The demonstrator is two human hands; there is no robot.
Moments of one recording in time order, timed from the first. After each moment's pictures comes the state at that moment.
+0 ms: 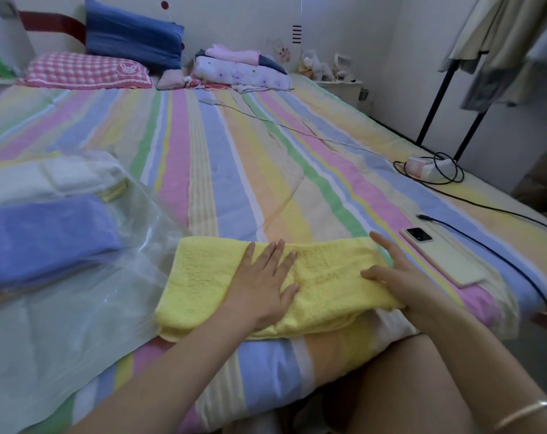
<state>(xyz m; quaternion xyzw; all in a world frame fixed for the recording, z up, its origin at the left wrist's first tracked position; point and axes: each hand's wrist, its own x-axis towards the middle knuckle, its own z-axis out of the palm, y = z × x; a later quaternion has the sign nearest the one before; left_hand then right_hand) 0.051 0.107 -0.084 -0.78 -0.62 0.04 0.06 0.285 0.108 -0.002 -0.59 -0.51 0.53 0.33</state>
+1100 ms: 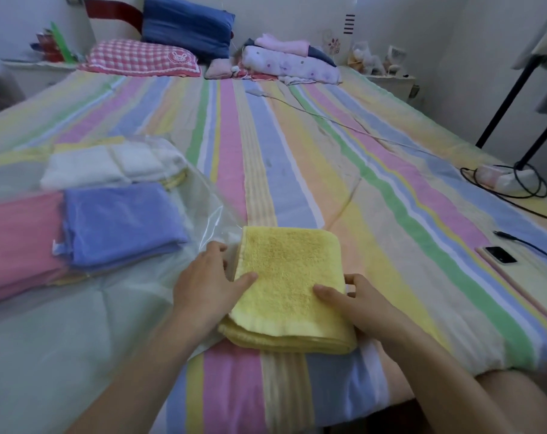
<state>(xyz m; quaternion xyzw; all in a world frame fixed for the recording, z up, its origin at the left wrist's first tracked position) -0.089 0.047 -0.043 -0.49 -0.82 -0.26 -0.15 0.145 0.092 -0.029 -0.60 -0.55 0.55 0.17</state>
